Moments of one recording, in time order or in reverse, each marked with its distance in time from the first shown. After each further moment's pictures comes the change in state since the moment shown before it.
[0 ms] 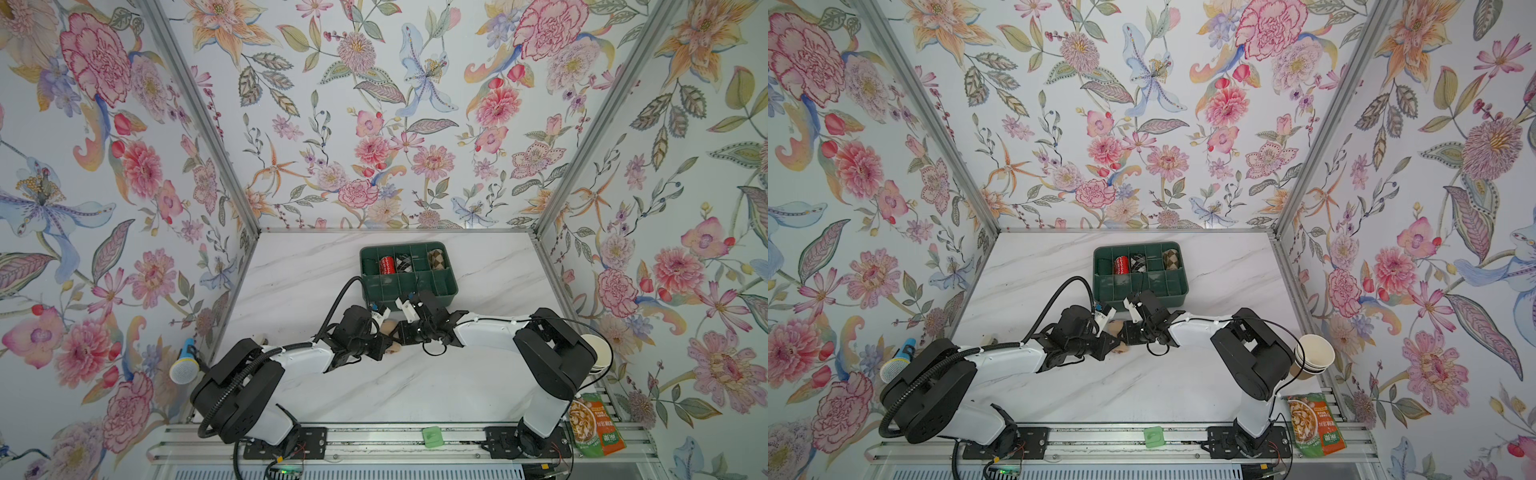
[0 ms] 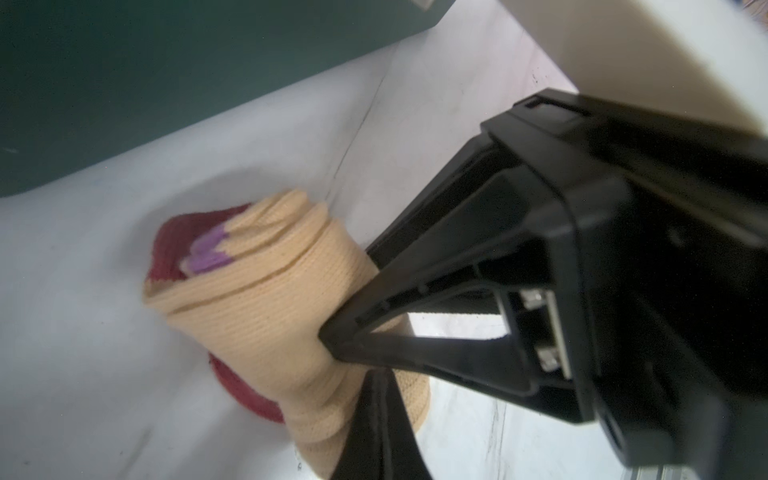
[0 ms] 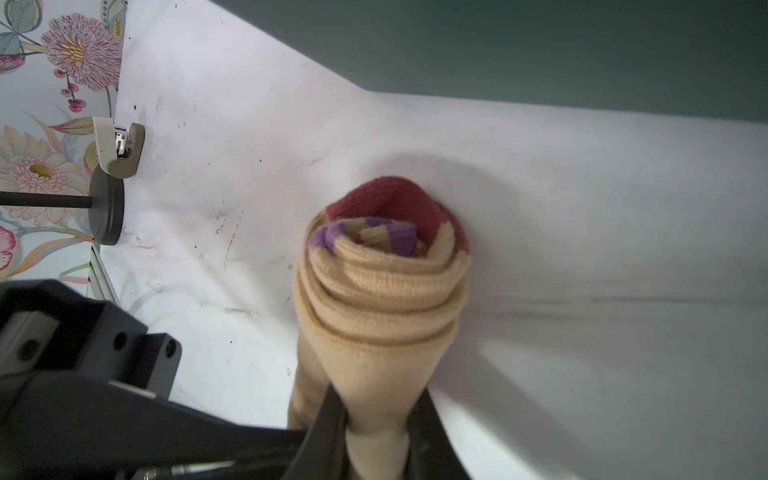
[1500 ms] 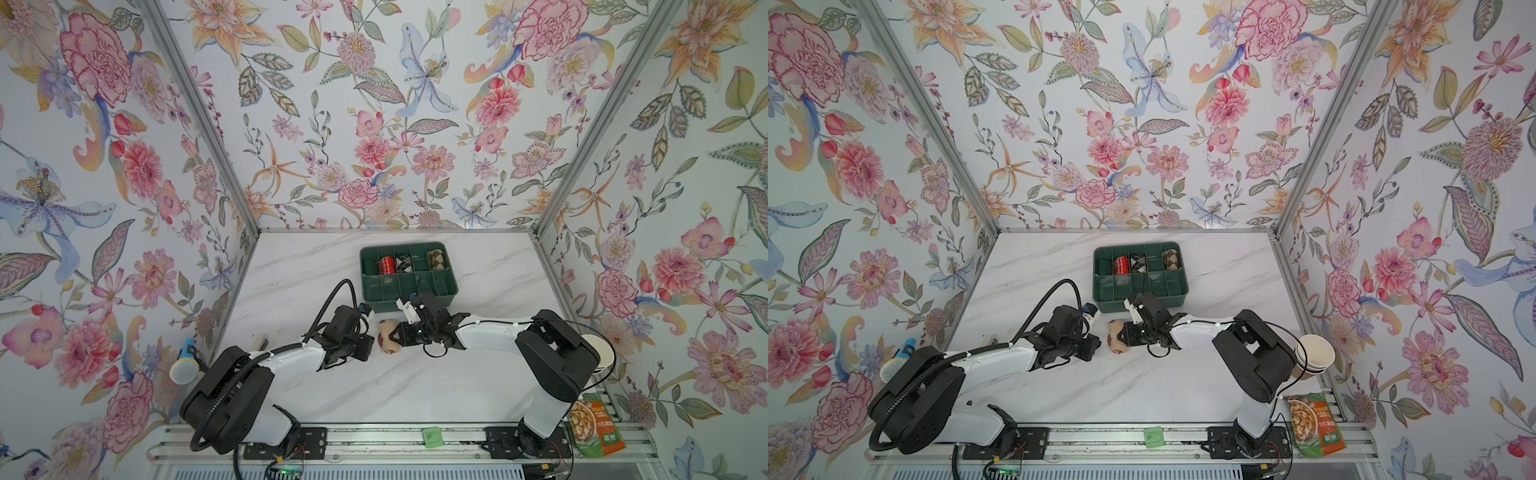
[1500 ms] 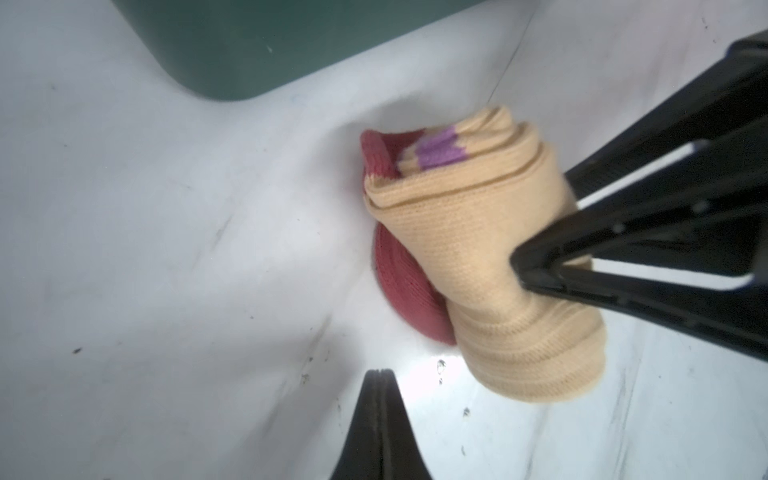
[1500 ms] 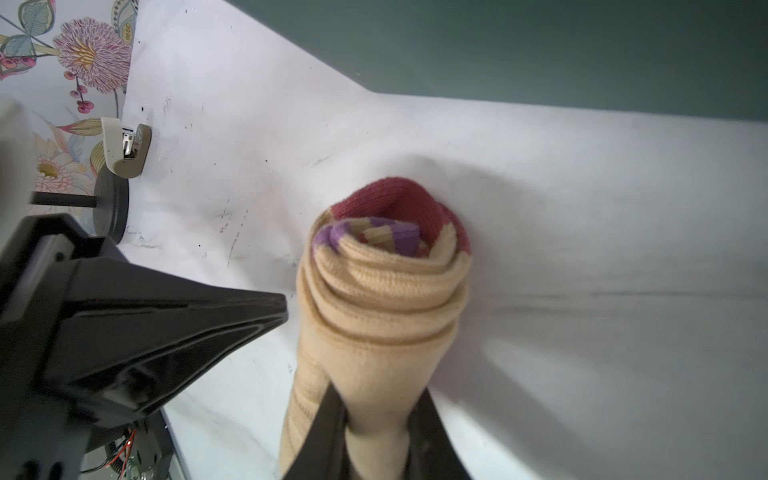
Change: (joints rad) left arm 0.092 -0.100 -0.017 -0.222 -0.130 0.083; right arm 0.002 -0.019 -0.029 0.031 0.009 0.000
